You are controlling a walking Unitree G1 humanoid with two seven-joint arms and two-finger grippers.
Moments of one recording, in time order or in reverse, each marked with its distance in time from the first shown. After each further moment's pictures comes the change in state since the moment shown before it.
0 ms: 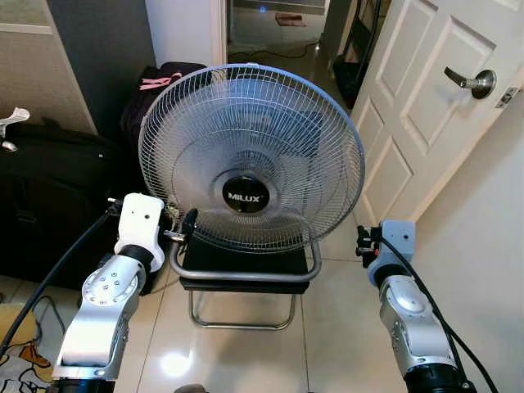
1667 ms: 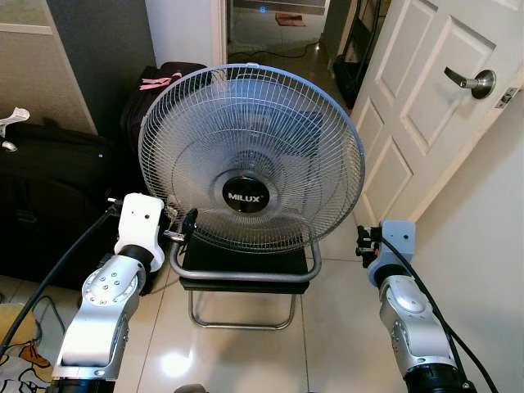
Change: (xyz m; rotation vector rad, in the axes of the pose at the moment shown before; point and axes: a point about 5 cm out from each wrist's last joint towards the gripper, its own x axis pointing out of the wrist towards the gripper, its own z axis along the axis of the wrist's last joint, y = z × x) left arm 0.000 0.000 0.000 0.000 0.000 0.000; right arm 0.000 0.000 0.000 0.000 0.000 0.000
